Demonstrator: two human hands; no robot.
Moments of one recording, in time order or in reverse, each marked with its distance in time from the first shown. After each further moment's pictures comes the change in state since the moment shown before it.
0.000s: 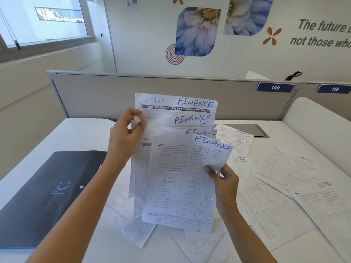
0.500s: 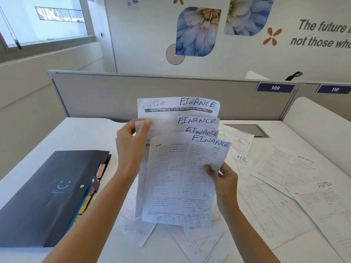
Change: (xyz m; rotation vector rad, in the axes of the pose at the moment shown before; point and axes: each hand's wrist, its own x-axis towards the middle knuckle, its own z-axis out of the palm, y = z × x) left_hand -0.018 0.010 0.023 -0.297 0.169 -0.217; right_hand 0.001 -0.001 -0.002 0.001 -0.076 0.001
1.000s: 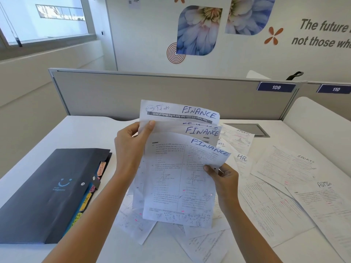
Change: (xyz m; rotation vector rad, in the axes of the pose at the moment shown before) left_hand -0.008 0.000 -0.006 0.091 -0.037 0.003; right_hand 0.001 -0.003 -0.002 -0.036 -0.021 -0.014
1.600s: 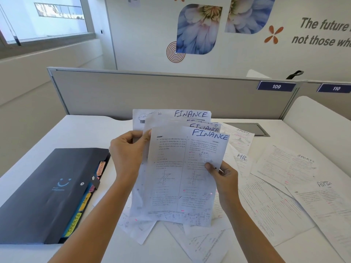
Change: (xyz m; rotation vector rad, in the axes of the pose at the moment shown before) left_hand -0.005 -0.017 0.000 0.027 0.168 -0.022; right_hand 0.005 0.001 -0.002 -0.052 -0.009 0.046
